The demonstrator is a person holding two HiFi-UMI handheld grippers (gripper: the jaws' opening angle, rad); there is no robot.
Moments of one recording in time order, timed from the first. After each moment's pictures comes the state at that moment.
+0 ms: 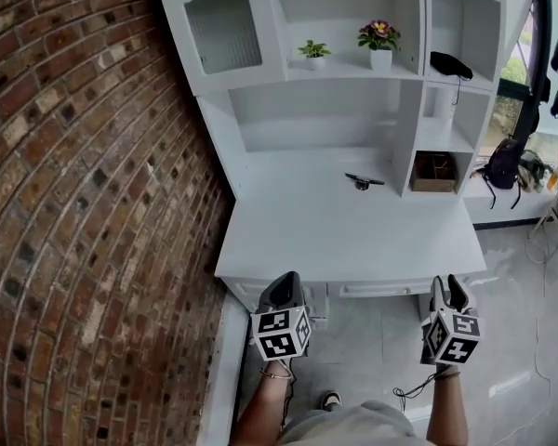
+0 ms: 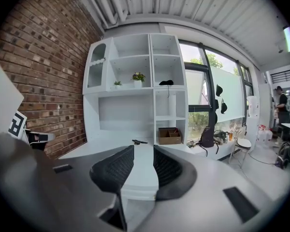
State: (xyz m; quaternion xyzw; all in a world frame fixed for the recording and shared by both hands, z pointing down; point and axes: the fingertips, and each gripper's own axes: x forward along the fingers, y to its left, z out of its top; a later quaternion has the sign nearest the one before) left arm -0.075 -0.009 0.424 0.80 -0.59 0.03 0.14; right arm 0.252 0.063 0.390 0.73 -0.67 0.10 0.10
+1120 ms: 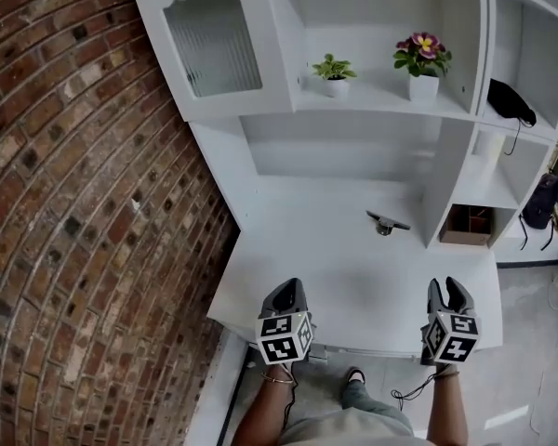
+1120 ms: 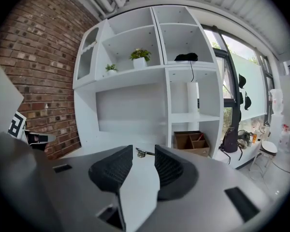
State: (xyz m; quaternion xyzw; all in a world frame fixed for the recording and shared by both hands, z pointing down) left arm -0.059 -0.196 0.437 0.75 -0.64 0.04 0.16; right arm 0.270 -0.179 0.411 0.66 -0.73 0.12 0.12
